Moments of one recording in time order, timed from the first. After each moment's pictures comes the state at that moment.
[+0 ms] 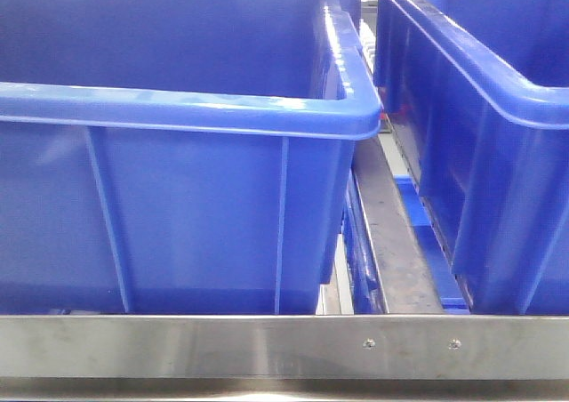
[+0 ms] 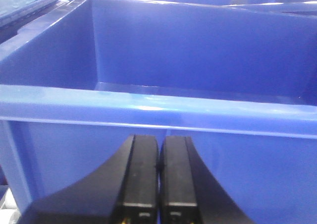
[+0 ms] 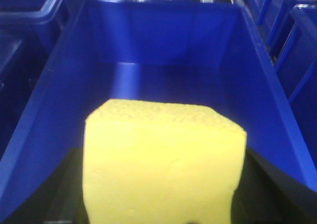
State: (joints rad) left arm -0.08 -0.01 0.00 0.13 0.08 -0.20; right arm 0.13 0.61 -0.88 -0.20 0.68 0.19
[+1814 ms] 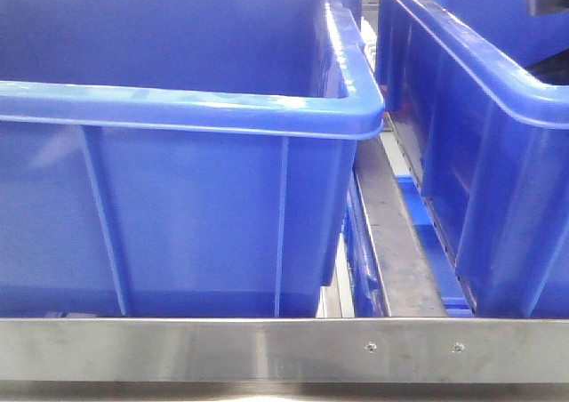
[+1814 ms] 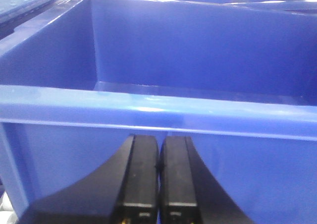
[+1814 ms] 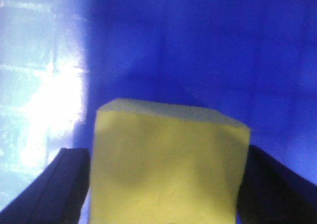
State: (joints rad) left arm -0.08 -0.01 0.00 0.13 0.08 -0.20; right arm 0.00 1.80 -1.31 -0.08 0.63 -0.02
